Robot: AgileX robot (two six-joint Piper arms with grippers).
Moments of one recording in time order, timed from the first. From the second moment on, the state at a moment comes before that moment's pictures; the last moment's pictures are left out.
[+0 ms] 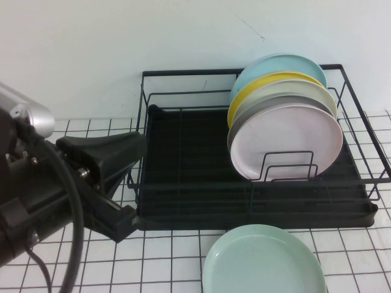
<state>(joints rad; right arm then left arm) -0.04 -0.01 0.02 0.05 0.41 -0.16 -0.63 0.84 -0.69 -0.90 0.12 0.72</state>
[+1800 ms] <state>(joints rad) -0.04 -0.01 0.02 0.05 0.41 -0.16 -0.11 -0.01 0.02 -0.17 0.36 0.13</state>
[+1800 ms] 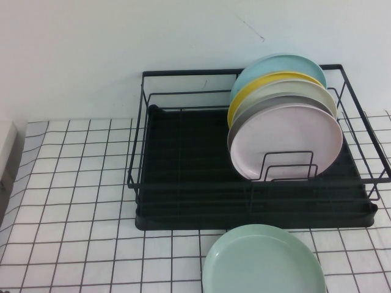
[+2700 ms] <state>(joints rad) -0.04 -0.01 0.02 0.05 0.41 -0.16 -0.12 -0.01 0.02 -0.15 0.35 0.12</state>
